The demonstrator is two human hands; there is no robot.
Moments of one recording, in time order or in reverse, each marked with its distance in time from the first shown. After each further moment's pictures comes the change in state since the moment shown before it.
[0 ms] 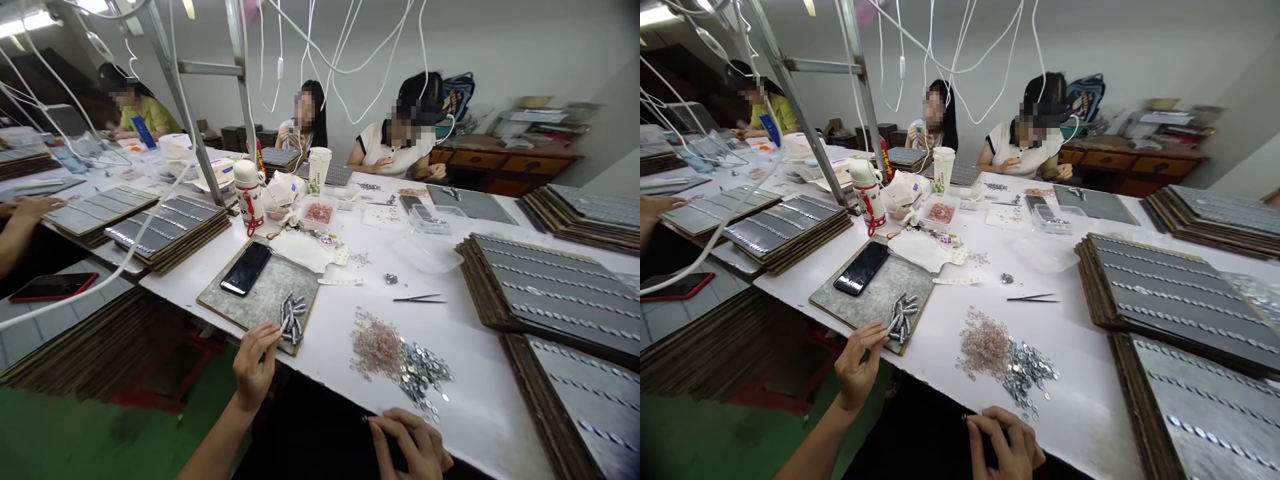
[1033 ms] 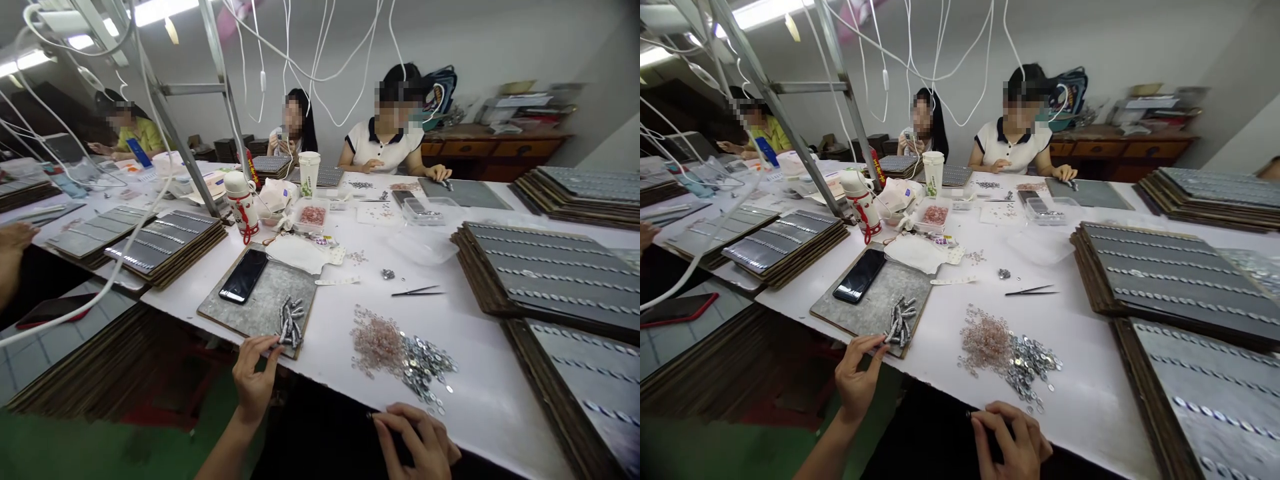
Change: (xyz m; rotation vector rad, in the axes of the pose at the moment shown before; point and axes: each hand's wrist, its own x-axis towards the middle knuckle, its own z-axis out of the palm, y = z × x) left_hand 0.001 0.006 -0.008 -0.018 -0.026 -0.145; right_hand 0.002 0.002 0.001 0.042 0.014 -0.036
